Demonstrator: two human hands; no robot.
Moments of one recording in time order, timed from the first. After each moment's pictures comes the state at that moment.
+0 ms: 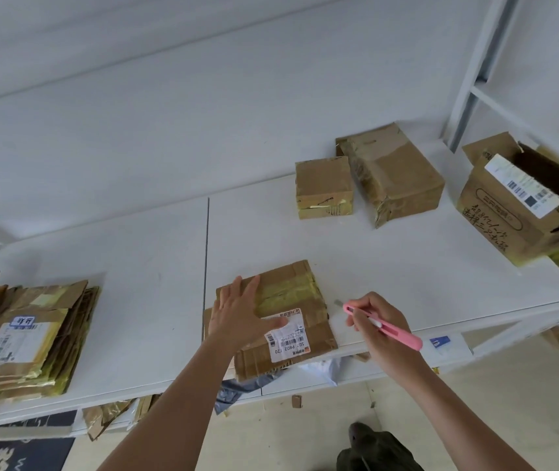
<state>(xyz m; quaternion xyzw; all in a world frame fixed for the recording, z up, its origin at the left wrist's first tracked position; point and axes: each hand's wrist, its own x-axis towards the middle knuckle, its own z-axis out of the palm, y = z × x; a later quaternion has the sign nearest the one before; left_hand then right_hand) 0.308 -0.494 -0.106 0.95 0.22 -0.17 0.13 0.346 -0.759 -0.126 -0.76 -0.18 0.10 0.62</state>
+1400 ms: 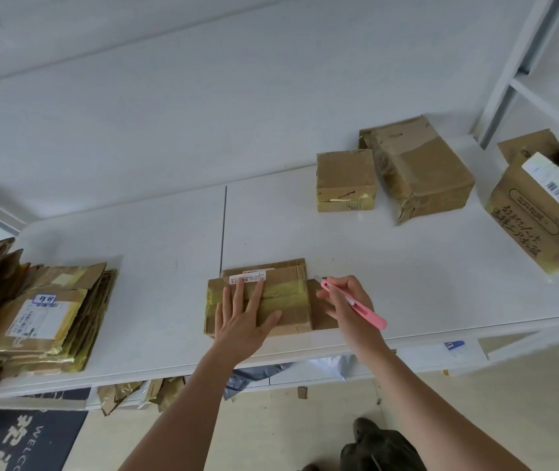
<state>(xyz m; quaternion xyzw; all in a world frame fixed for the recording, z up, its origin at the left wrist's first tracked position) 0.271 -0.485 -0.122 0.94 0.24 -0.18 0.16 0.351 -0.679 -0.139 -0.67 -0.05 0.18 0.72</state>
